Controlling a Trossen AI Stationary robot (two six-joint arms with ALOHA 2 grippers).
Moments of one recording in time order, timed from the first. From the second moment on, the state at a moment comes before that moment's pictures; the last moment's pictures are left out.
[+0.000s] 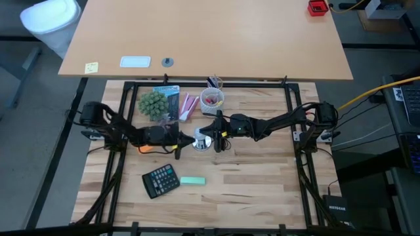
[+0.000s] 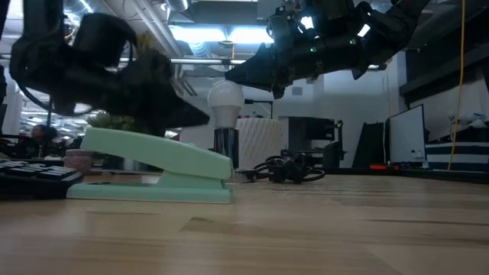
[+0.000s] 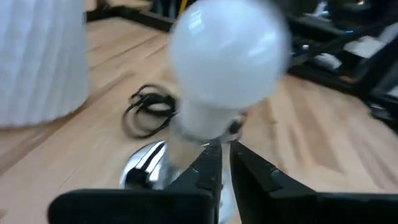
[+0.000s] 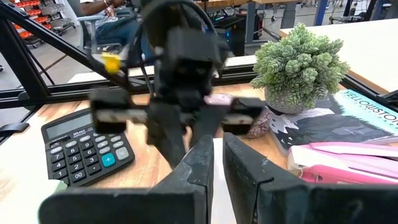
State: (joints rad) left arm -0.02 1.67 0.26 1.21 -0.13 -0.31; right arm -0.04 1.75 0.84 0.71 -0.03 0.07
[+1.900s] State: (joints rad) left arm -0.08 1.53 0.30 1.07 -0.44 -0.18; right arm -0.04 1.75 0.83 0.68 -0.15 0.07
